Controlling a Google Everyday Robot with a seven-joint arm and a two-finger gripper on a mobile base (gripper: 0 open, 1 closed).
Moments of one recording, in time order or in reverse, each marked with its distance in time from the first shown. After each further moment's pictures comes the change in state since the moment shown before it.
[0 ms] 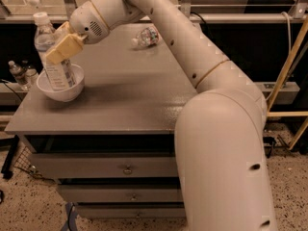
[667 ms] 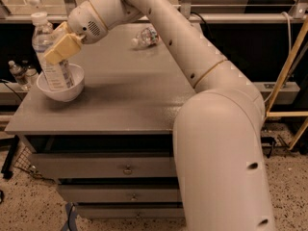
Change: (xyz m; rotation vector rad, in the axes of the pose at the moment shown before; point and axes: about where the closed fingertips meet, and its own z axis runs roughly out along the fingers) arm -0.001 -0.001 0.005 -0.004 -0.003 -0.002
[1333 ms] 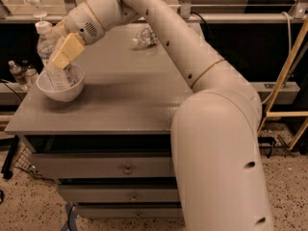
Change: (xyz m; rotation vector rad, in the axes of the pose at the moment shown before) arm -0.001 -0.001 0.006 -0.007 -0.002 0.000
